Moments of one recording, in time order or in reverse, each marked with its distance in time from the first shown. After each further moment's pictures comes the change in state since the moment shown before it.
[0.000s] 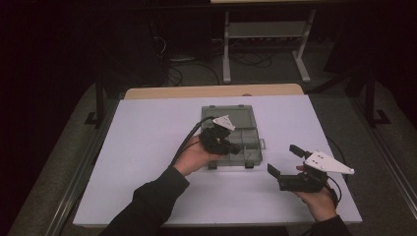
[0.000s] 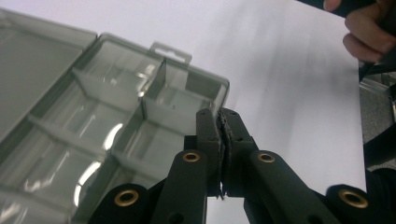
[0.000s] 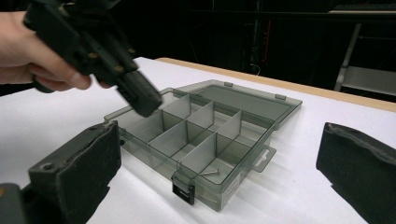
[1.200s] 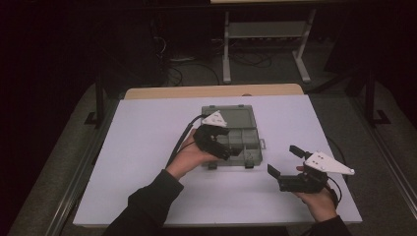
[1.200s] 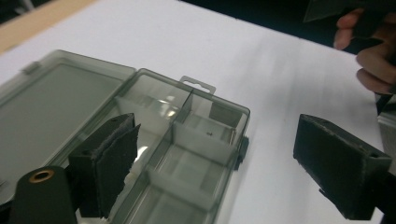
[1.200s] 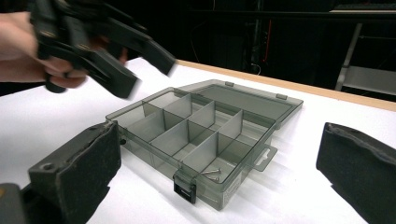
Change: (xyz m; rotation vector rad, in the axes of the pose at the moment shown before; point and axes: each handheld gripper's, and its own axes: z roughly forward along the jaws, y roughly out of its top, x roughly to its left) left arm 0.002 -0.021 -0.025 -0.196 0.090 -0.016; right arm 0.001 0.000 -0.001 0.002 0.002 0.001
